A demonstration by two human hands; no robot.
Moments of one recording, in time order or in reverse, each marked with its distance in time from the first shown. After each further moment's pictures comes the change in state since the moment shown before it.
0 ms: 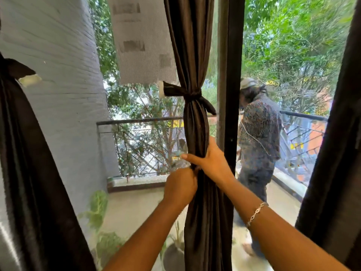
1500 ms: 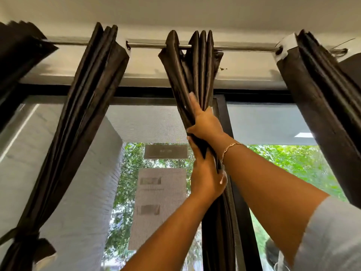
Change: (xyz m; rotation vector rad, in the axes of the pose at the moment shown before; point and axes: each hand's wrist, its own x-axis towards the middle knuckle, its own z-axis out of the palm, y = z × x) left_hand 0.150 0.117 -0.304 -0.435 0.767 0.556; right_hand 0.177 -0.392 -0.134 -0.624 0.510 -0.769
